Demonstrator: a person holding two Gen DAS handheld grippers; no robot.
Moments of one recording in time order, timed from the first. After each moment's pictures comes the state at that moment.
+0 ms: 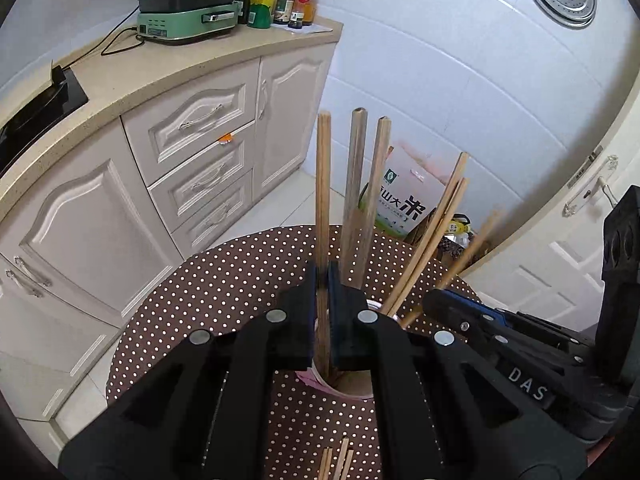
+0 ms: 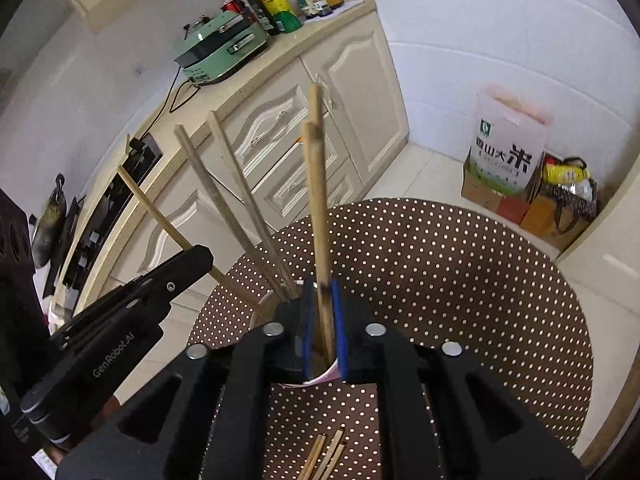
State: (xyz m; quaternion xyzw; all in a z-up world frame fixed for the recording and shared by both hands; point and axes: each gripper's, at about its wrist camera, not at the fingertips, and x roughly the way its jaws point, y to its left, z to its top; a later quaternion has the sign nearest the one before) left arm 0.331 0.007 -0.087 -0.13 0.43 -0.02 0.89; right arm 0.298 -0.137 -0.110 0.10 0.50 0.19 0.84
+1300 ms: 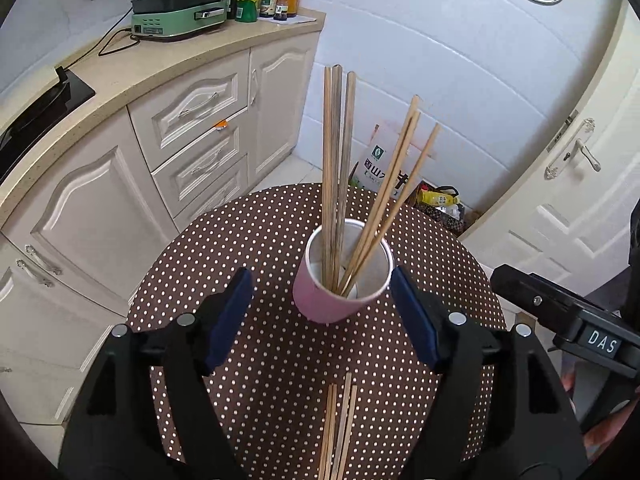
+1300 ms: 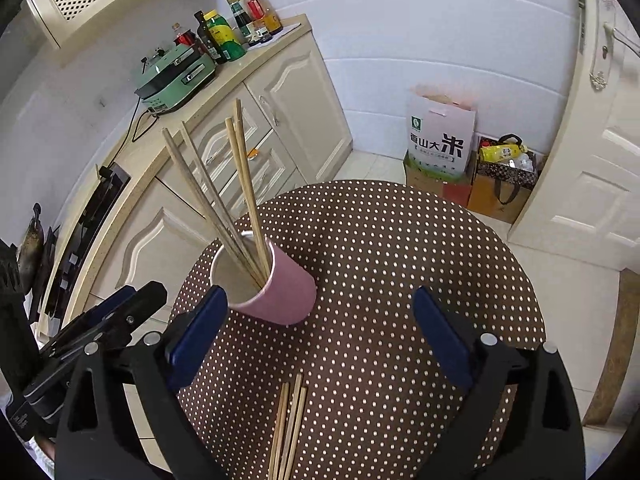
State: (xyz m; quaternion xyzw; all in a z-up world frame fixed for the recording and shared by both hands) left arm 0.257 0.011 -0.080 -0.10 0.44 -0.05 0.89; right arm 0.209 -0.188 -0.083 0.11 0.47 0.09 0.87
